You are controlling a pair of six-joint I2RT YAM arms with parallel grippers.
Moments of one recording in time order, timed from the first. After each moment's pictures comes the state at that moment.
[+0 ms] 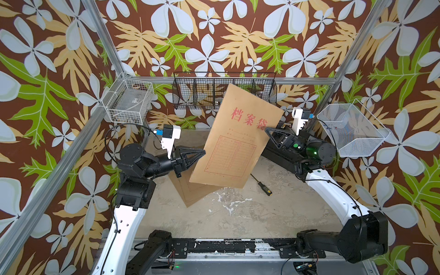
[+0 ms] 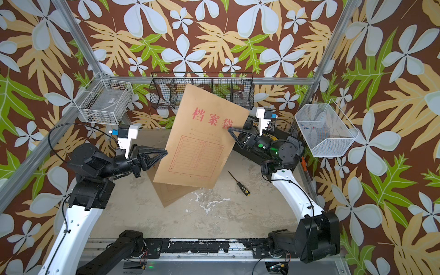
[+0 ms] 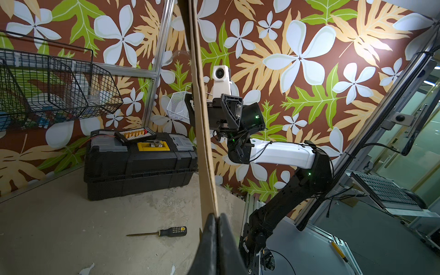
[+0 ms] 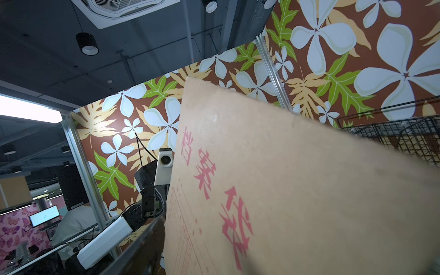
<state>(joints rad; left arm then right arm) -0.16 0.89 1.17 -0.11 1.06 -0.50 0.20 1.32 1.05 1.09 -0.93 1.10</state>
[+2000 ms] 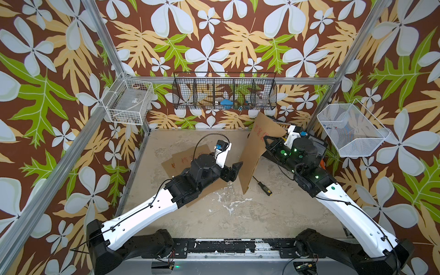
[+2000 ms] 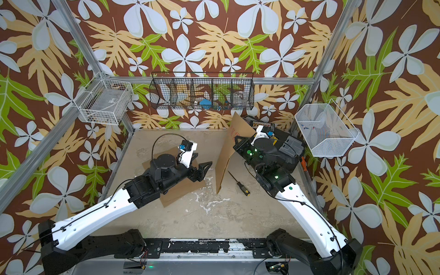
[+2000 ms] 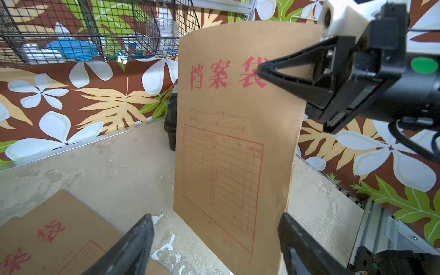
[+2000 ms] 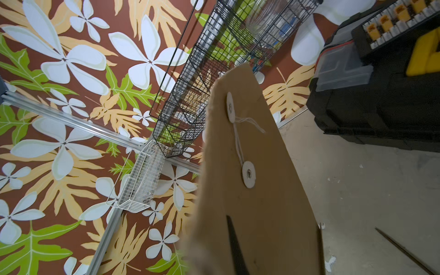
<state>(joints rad) -0.91 1.17 1.10 -0.20 -0.14 -0.23 0.50 1.11 1.14 -0.21 0.11 1.02</state>
